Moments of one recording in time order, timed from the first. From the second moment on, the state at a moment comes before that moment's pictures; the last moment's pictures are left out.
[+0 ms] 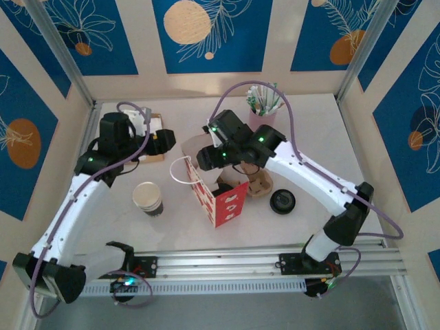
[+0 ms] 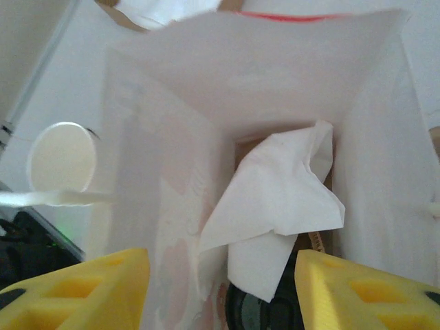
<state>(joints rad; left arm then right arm) -0.28 1.09 1.20 -0.63 0.31 -0.39 0.89 1.57 1.71 -1.02 -0.03 0.44</state>
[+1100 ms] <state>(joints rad) -0.28 0.86 1.25 -0.76 0.41 -0.50 0.90 1.16 1.47 -0.88 -0.08 0.37</state>
